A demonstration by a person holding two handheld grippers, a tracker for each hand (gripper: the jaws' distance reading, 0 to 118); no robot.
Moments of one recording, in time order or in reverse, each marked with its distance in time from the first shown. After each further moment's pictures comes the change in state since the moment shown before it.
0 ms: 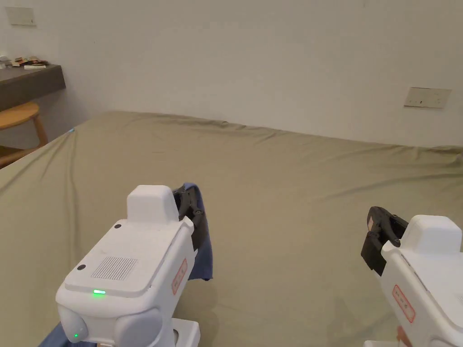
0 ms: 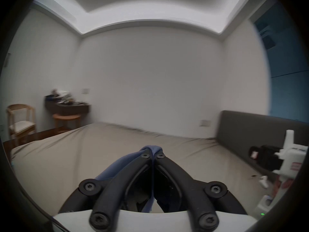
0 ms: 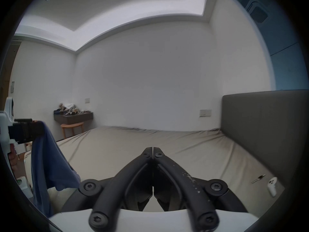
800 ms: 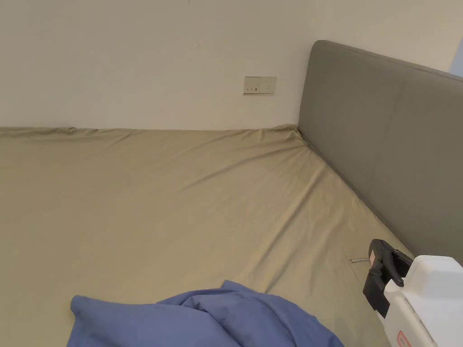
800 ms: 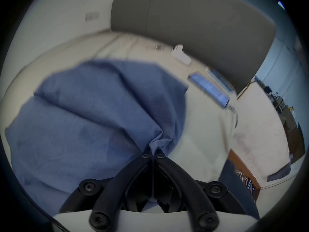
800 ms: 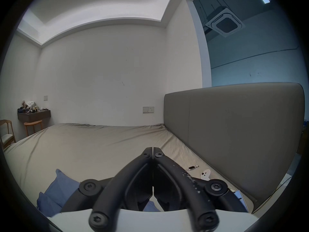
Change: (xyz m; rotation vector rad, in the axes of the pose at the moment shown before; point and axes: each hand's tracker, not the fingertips) left arm 0.318 -0.316 0.000 -1.074 -0.701 -0.345; right arm 0.172 -0.033 0.131 -0.059 -0.385 -0.004
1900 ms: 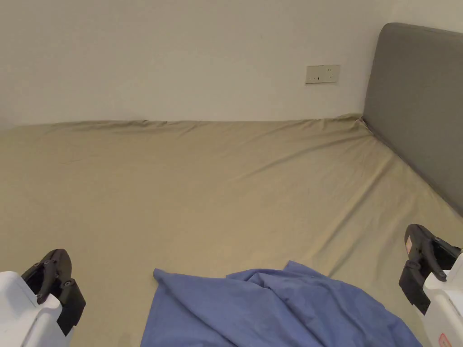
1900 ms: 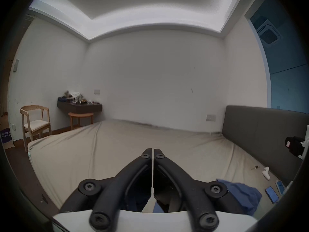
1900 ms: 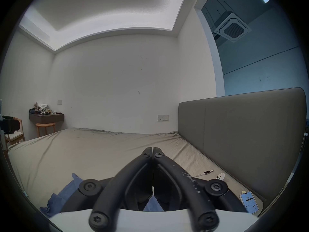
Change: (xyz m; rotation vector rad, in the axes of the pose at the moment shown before) left arm -0.141 -0.132 0.379 0.951 0.860 0.463; right arm -0.048 -0.008 0.040 0.096 0.120 0.017
